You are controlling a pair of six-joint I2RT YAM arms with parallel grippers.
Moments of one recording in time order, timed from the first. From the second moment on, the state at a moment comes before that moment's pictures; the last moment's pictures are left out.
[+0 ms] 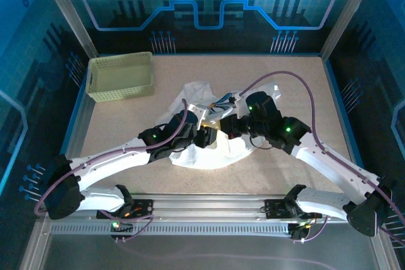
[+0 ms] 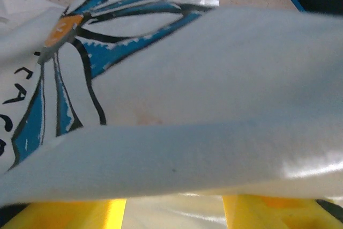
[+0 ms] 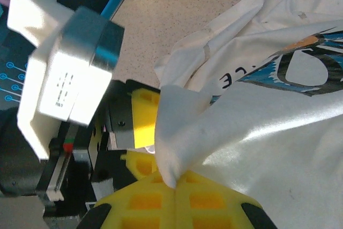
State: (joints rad) left arm -0.86 1.28 0.87 -0.21 -0.07 -0.51; right arm 0.71 1.11 1.03 -0.54 -0.26 0.45
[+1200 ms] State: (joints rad) left arm -0.86 1.34 0.90 -0.18 0.02 -0.51; right arm 0.70 1.14 1.03 -0.57 -0.11 0.47
